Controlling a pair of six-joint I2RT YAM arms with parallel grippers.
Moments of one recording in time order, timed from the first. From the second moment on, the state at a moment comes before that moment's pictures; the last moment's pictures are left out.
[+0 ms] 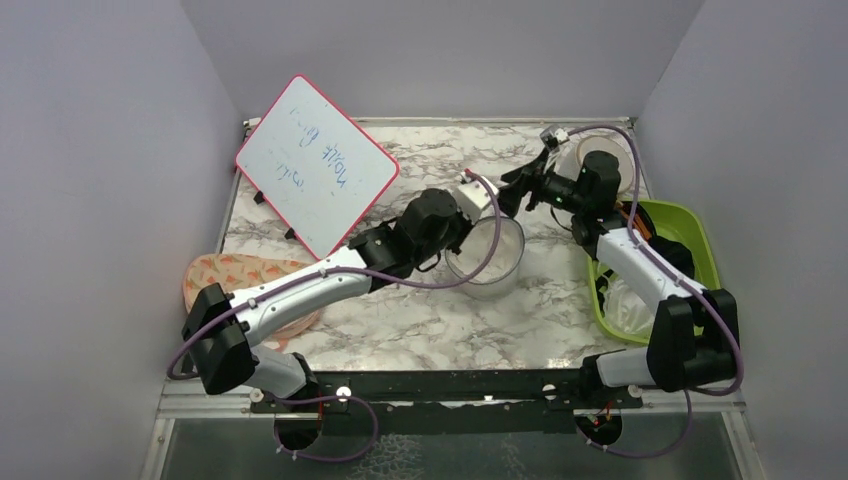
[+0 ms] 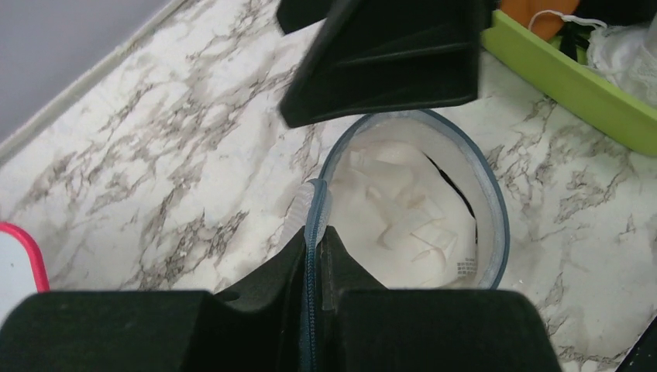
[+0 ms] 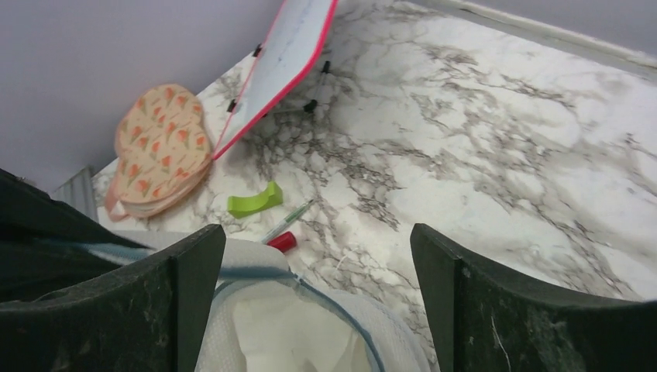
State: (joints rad) left arm -1.01 1.40 1.16 -0.12 -0.25 0.09; right arm 0.18 1.39 0.87 0.42 -0.85 0.26
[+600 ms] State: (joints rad) left arm -0.64 1.52 1.22 -0.24 0.22 -0.28; right arm 0.18 1.30 1.02 -0.24 -0.58 0.18
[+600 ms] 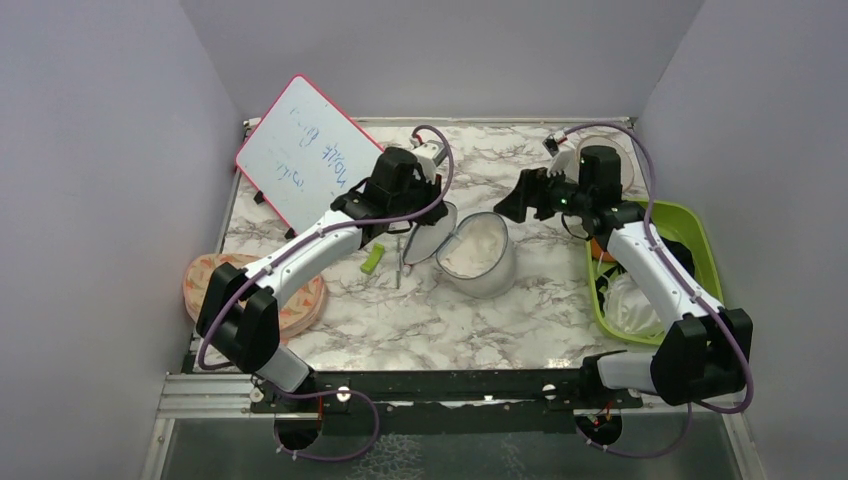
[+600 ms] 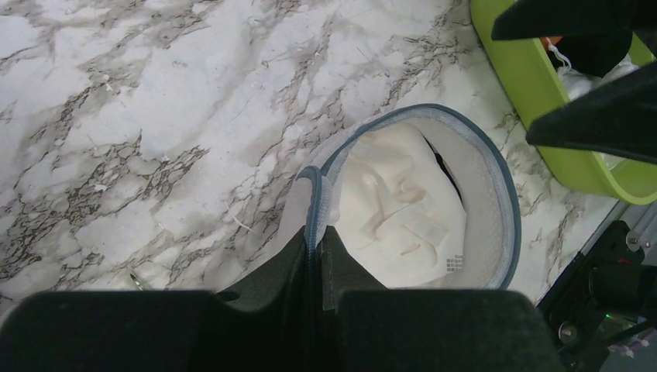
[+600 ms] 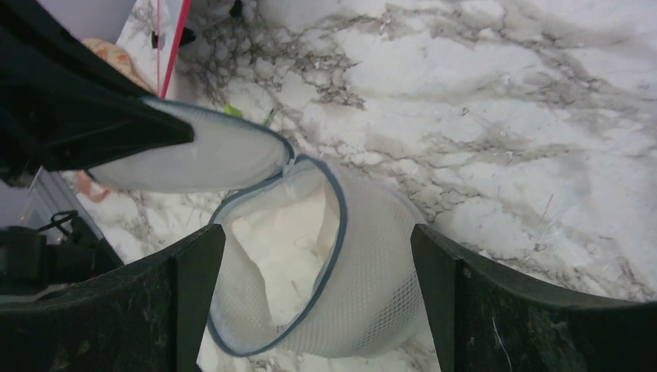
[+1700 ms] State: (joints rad) left arm -0.60 1.45 1.16 -0.26 0.15 -0.05; right arm 0.40 1.39 1.09 -0.48 -0.57 0.15
